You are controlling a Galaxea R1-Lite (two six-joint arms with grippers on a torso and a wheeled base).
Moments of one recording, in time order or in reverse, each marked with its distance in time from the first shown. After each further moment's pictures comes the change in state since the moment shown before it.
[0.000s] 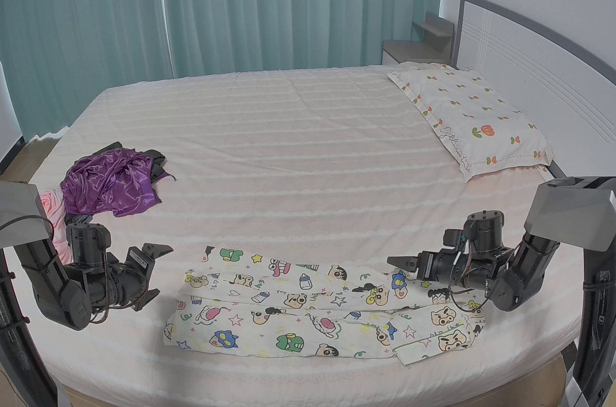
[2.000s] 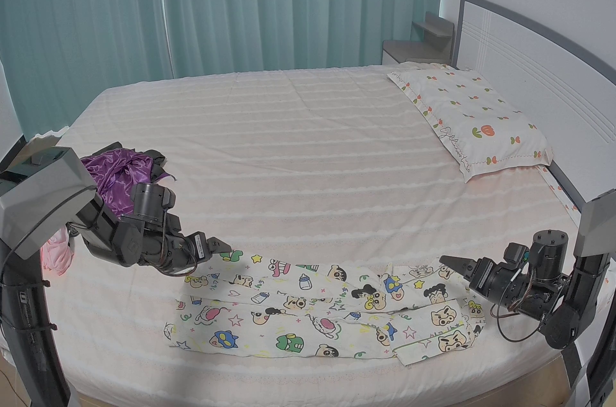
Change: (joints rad) left arm -0.170 0.174 -0.632 0.700 0.008 0.674; right arm -0.074 -0.234 0.572 -0.463 -0.091 0.297
